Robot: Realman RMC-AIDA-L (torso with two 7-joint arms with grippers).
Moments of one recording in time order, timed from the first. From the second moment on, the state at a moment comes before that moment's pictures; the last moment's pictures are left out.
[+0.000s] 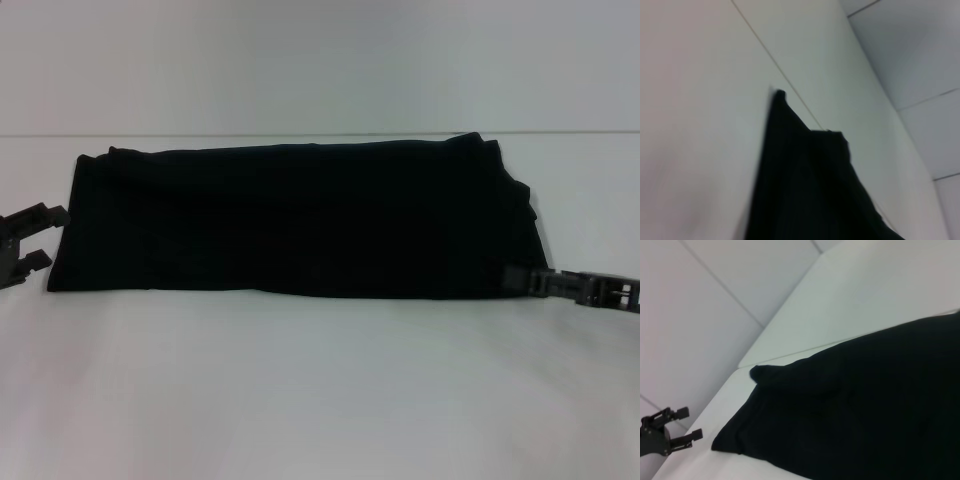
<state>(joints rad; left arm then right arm) -0.43 -1.89 0.63 0.46 1.82 1.15 -2.35 0.51 1.93 -0.82 -0.43 -1.80 -1.34 1.81</state>
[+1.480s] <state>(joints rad) -0.51 -1.90 0.65 0.46 2.02 0.97 -2.32 0.55 1.94 -0.81 -0.52 -1.91 -1.32 1.92</state>
